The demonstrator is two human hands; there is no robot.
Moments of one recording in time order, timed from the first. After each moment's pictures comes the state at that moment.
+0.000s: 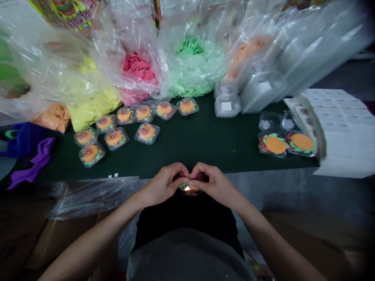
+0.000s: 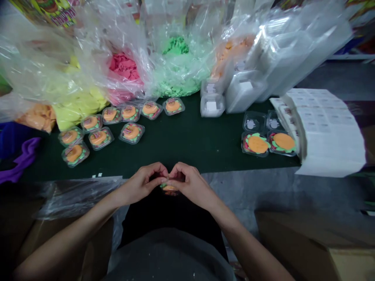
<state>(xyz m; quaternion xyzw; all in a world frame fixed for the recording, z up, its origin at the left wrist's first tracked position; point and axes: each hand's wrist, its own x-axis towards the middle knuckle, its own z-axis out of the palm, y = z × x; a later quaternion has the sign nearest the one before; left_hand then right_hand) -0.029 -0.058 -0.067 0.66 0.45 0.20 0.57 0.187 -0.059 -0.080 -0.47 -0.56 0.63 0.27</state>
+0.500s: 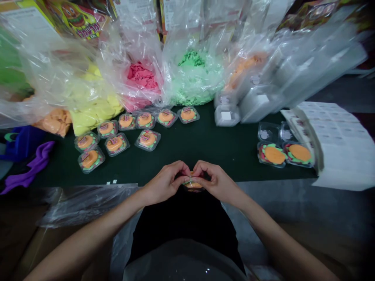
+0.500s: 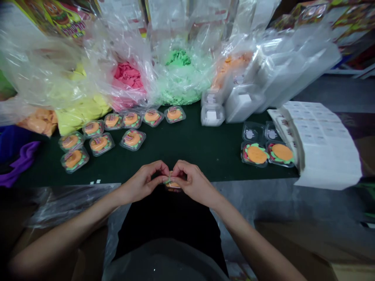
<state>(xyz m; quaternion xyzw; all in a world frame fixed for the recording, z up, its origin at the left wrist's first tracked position) -0.024 -0.036 -0.063 0.70 0.43 0.24 0.51 0.192 -0.030 -0.074 -0.42 -0.65 0.56 0.30</state>
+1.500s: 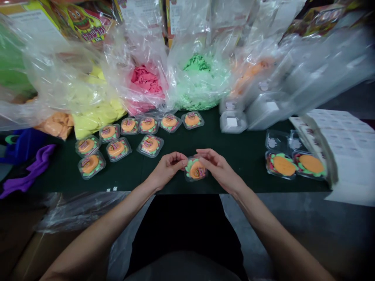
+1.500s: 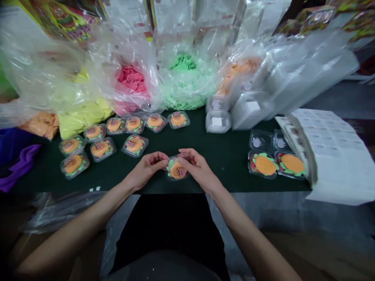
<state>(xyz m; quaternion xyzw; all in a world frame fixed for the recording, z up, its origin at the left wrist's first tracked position) -0.025 0.013 -0.091 0.41 0.47 0.39 0.68 0.183 0.021 -0.098 -0.46 -0.42 0.68 0.39</state>
